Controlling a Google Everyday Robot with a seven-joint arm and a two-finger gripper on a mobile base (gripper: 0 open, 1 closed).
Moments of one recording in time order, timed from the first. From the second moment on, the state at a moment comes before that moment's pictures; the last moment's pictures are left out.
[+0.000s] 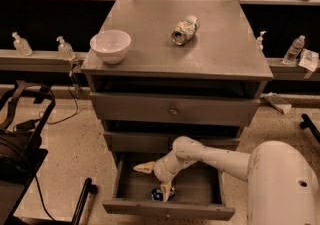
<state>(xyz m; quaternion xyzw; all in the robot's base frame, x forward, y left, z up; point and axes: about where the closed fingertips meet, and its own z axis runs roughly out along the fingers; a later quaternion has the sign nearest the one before) 0.526 0.038 0.313 -0.89 0.28 0.20 0.30</state>
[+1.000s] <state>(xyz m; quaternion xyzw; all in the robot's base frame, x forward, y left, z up) 0.515 0.001 0.260 -0.86 0.43 0.12 0.24</state>
